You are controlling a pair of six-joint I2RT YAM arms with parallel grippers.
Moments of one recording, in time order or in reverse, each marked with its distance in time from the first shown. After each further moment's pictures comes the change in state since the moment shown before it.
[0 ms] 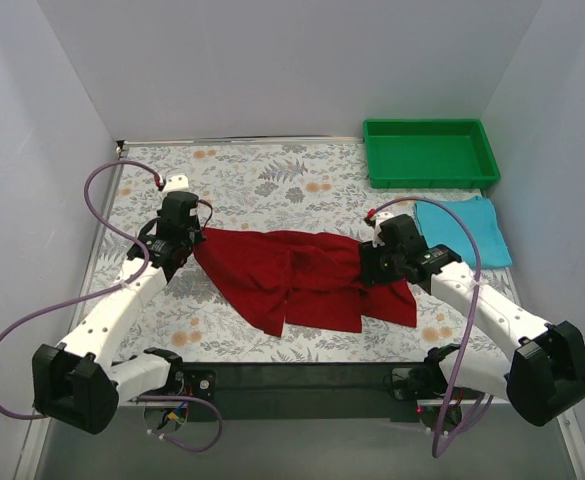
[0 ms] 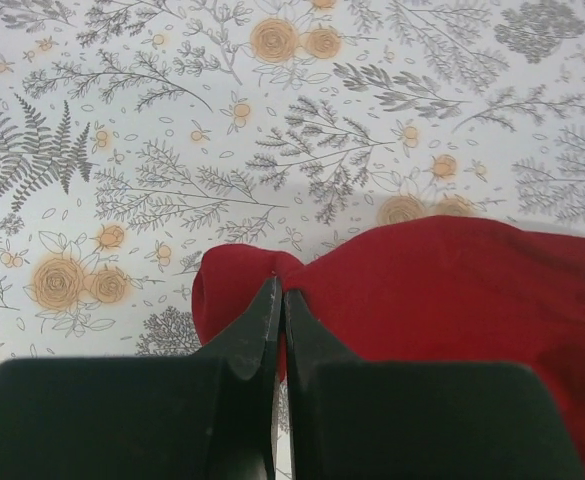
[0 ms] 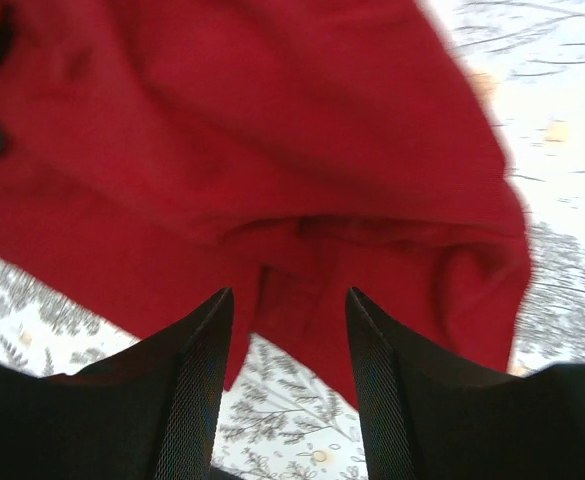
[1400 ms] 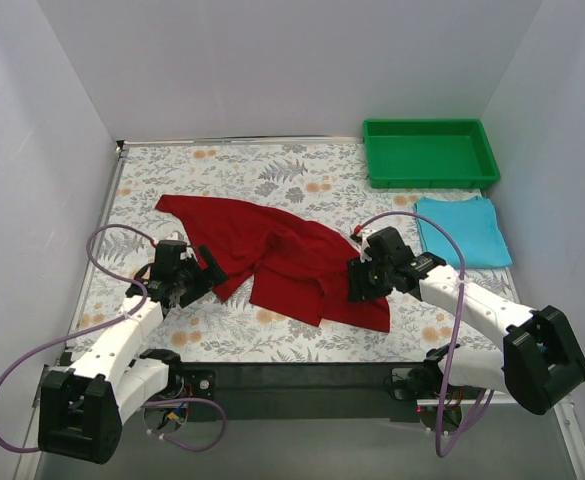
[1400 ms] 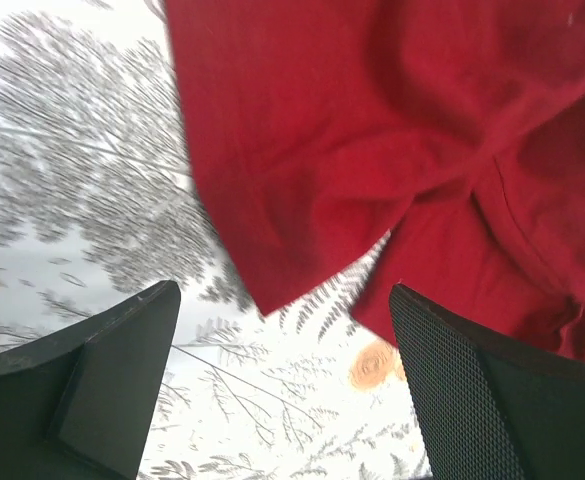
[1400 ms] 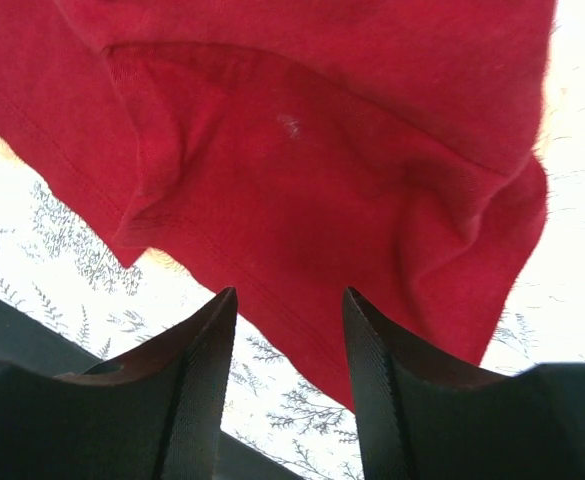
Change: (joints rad) left arm 0.169 -0.142 -0.408 0.059 0.530 -0.364; right arm 0.116 0.059 -0.082 0.063 -0.133 0.067
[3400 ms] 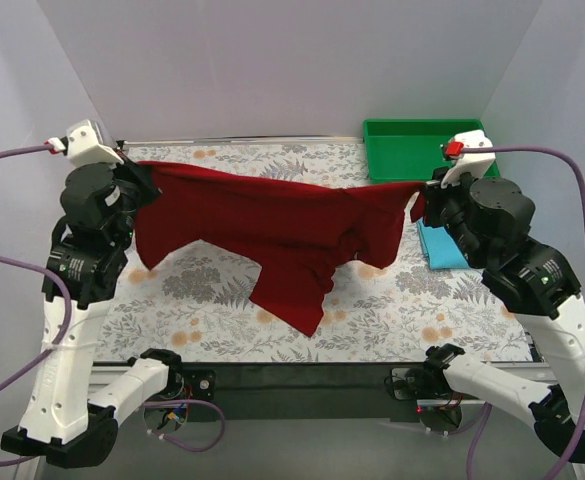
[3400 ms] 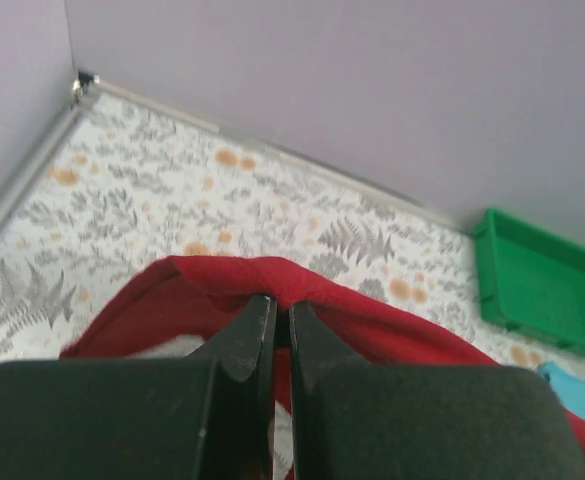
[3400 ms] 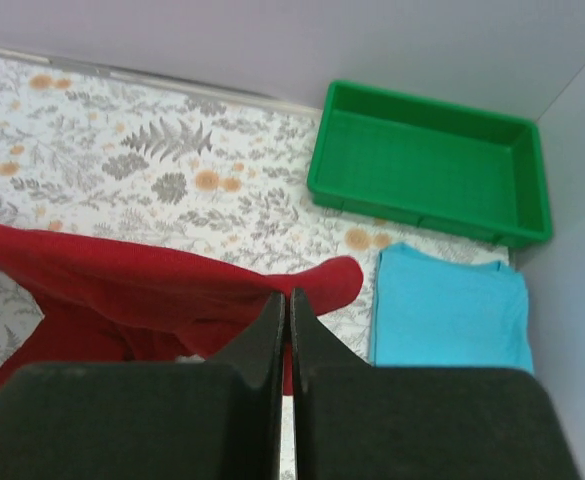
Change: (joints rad) left arm -0.069 -0.001 0.935 -0.247 -0.447 0.267; right arm 0.060 -0.301 0.748 -0.274 0.619 -0.239
